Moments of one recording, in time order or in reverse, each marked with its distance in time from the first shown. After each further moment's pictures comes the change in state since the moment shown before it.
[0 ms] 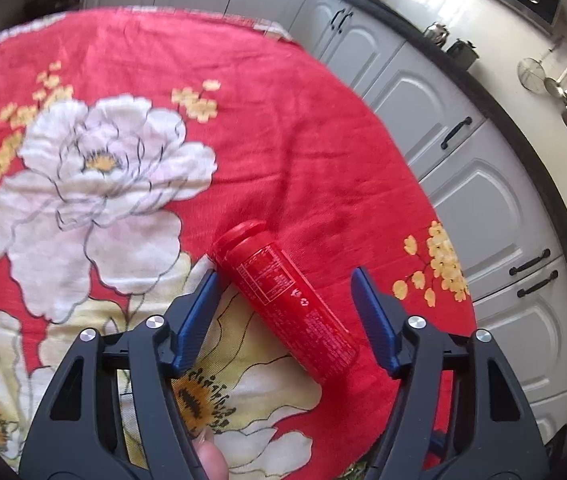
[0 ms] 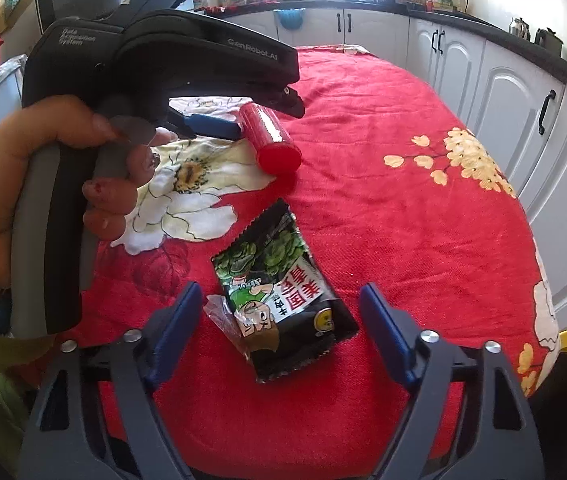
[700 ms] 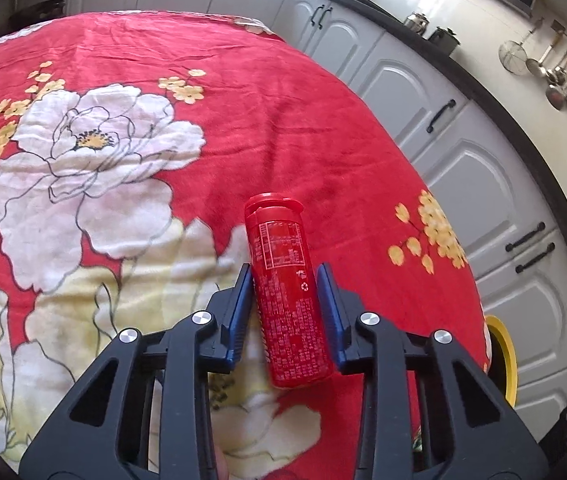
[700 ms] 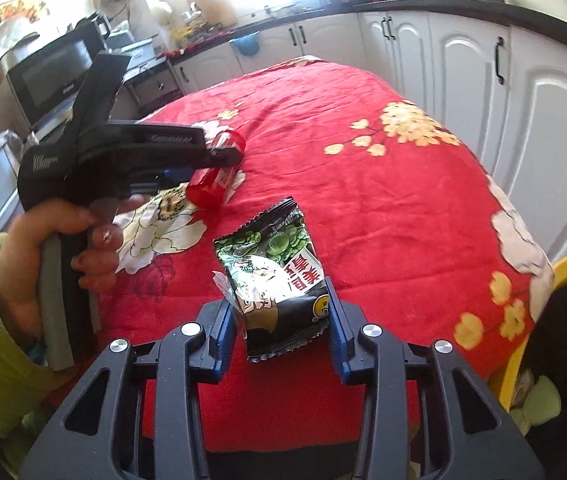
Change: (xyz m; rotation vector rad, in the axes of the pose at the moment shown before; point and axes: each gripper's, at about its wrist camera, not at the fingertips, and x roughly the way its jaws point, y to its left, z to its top) left arm -0.004 -0.004 -0.023 0.088 -0.011 -0.036; right arm -0.035 -0.040 -0.027 0.245 -0.099 0.037
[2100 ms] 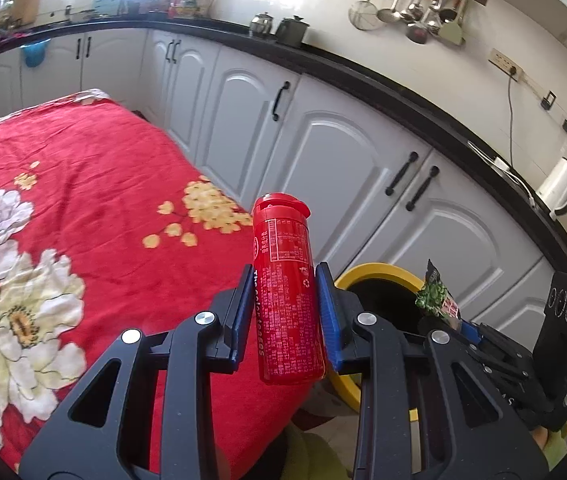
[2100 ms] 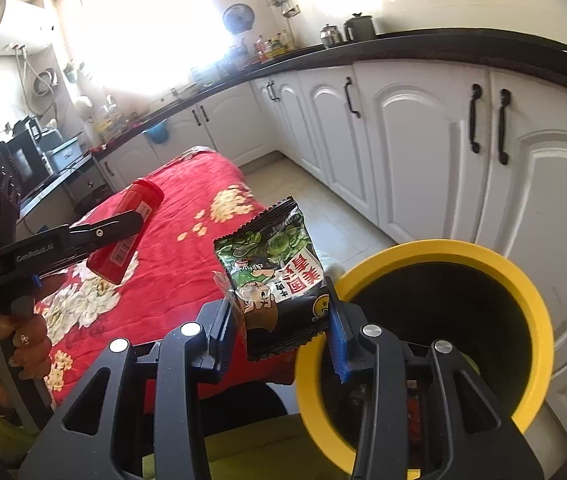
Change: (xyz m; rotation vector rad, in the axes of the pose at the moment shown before) left arm -0.063 -0.168 -0.060 0.355 -0.082 -0.241; right arm -0.142 -0.106 -0.031 0.235 -0.254 -0.224
